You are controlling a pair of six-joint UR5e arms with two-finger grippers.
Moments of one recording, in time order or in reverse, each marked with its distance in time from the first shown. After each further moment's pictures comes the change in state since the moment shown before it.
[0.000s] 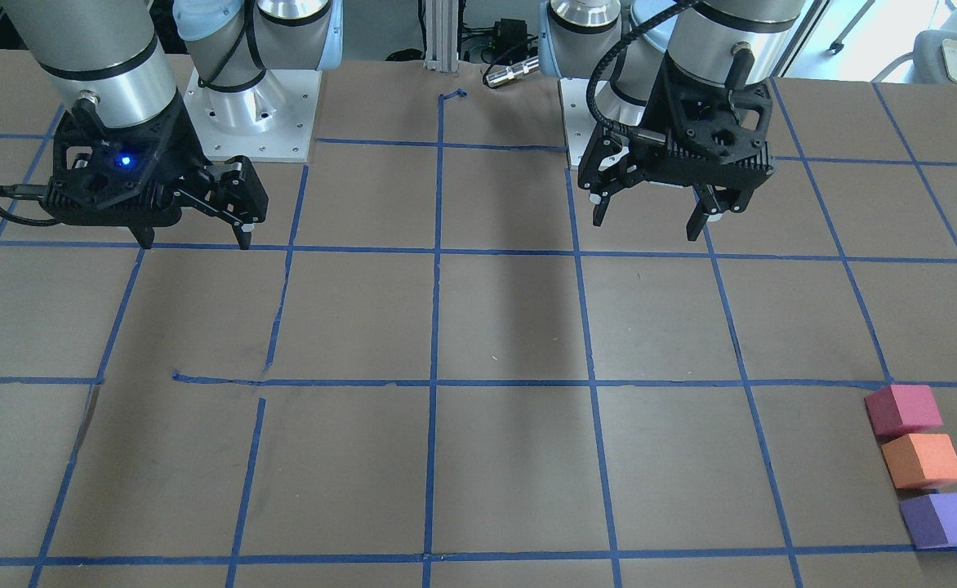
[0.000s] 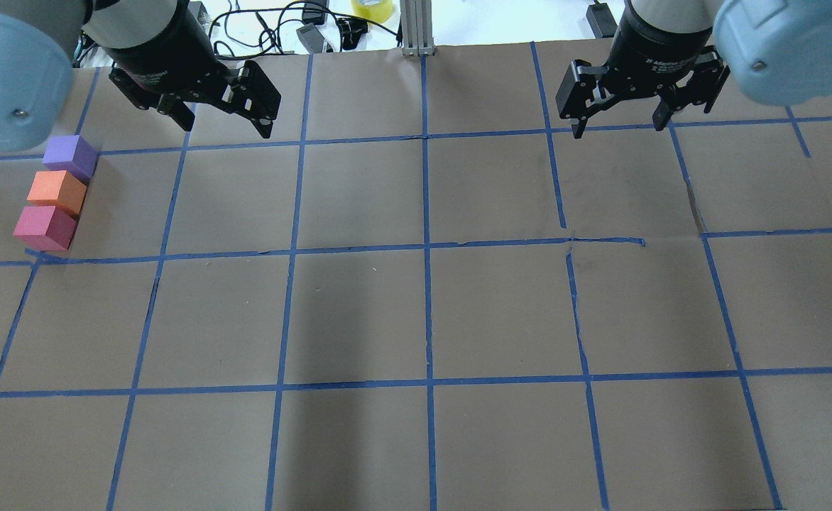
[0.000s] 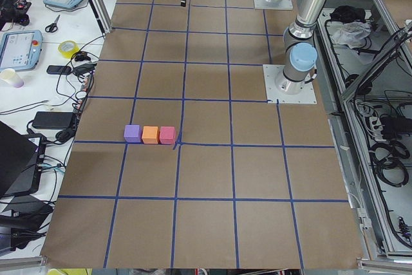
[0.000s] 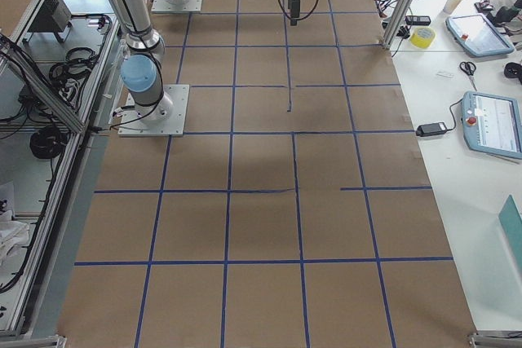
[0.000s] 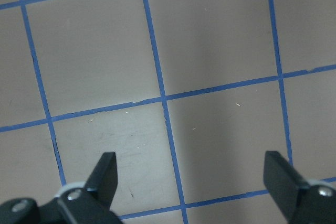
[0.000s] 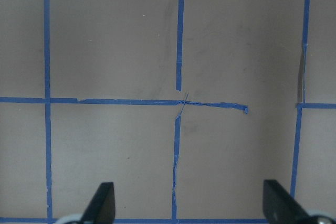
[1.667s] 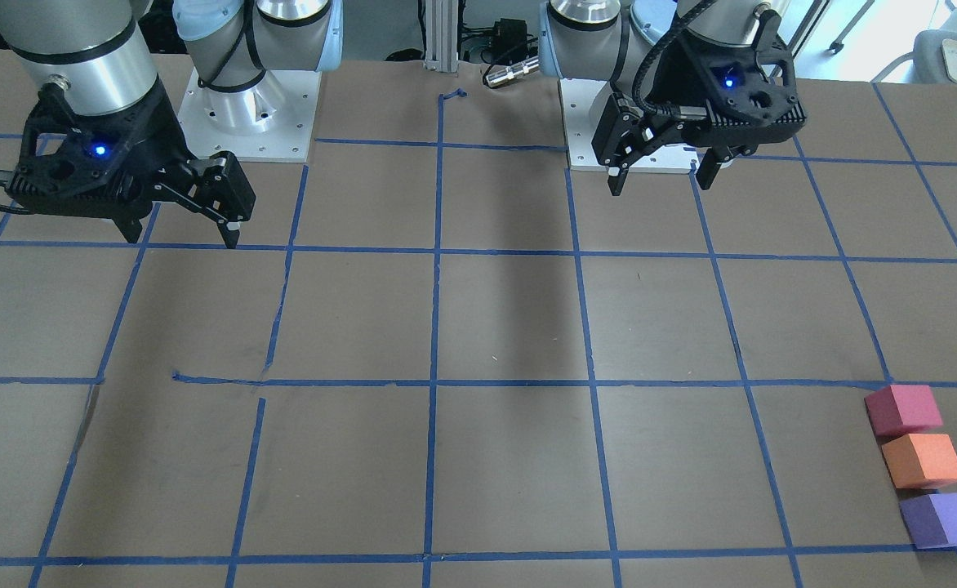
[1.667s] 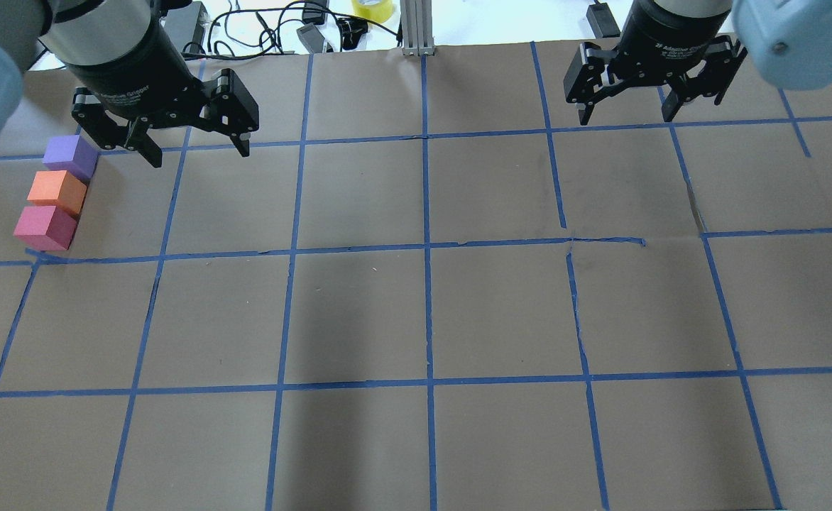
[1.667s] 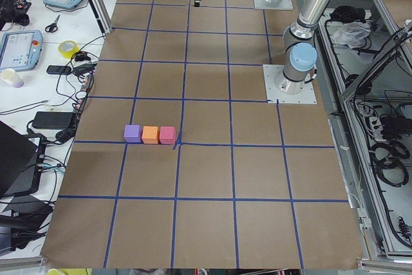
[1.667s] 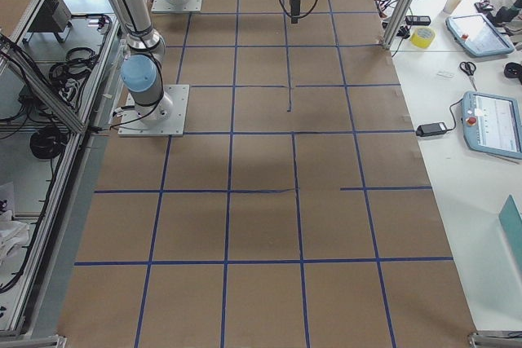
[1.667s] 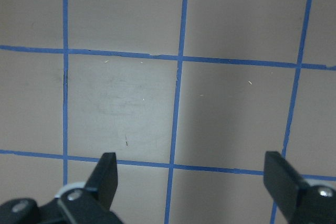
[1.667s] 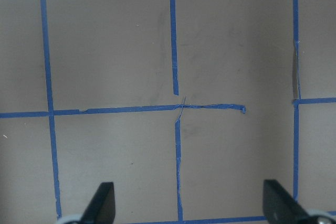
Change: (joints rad) left arm 0.011 0.050 -0.004 -0.120 0.046 -0.240; right arm -0.022 -0.004 -0.030 0.018 0.017 0.055
